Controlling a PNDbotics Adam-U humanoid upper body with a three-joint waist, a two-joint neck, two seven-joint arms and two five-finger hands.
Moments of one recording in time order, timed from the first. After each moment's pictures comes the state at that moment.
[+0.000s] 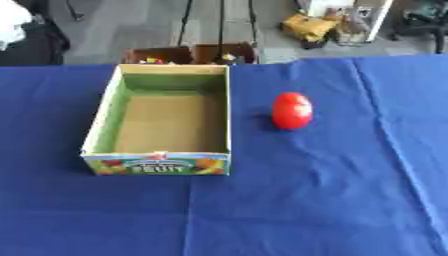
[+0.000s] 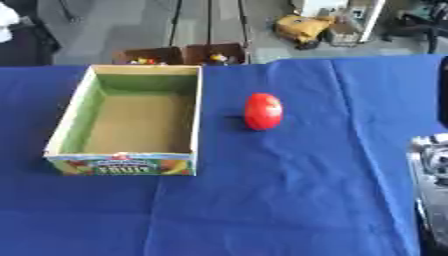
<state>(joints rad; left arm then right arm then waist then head) -0.60 0.24 0.06 -1.99 -0.18 -0.31 0.49 -0.54 -0.35 -0.18 -1.98 0.58 -0.33 -0.84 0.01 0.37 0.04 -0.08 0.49</state>
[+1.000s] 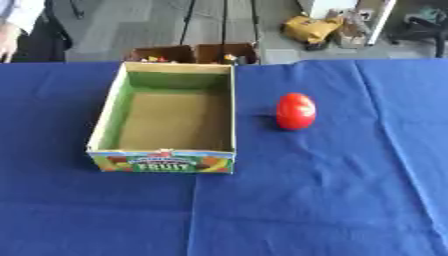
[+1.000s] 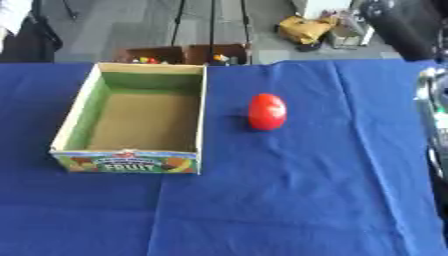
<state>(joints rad) -0.59 0.24 0.06 -1.99 -0.18 -0.31 0.48 -0.81 -0.57 -0.03 -1.90 0.66 -0.01 0.00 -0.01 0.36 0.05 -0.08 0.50</state>
